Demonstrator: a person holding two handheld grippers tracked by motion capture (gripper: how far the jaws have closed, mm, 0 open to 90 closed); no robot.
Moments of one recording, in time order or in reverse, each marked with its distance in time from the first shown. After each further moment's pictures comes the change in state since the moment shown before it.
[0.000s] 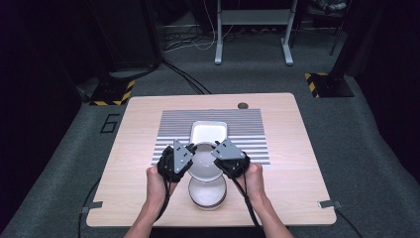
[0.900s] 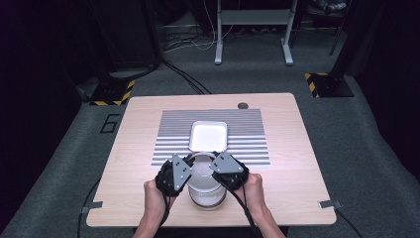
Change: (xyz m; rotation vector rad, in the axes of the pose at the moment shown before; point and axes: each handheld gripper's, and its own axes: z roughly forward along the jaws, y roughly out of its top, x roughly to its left) left arm -0.021 -0.015 -0.022 0.006 0.040 0.021; right arm 0.021 -0.009 -0.016 0.000 0.018 -0.031
